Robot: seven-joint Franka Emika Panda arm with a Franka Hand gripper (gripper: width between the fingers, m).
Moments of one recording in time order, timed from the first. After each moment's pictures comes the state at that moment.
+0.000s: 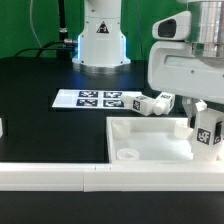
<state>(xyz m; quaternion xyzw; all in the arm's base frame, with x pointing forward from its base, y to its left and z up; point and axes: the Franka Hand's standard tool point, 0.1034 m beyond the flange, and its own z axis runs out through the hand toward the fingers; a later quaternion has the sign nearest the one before) 0.640 0.108 0.067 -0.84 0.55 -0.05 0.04</state>
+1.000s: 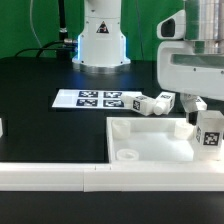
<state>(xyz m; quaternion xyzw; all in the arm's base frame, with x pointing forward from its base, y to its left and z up) 0.647 0.118 0.073 -0.90 0.42 -0.06 0.07</state>
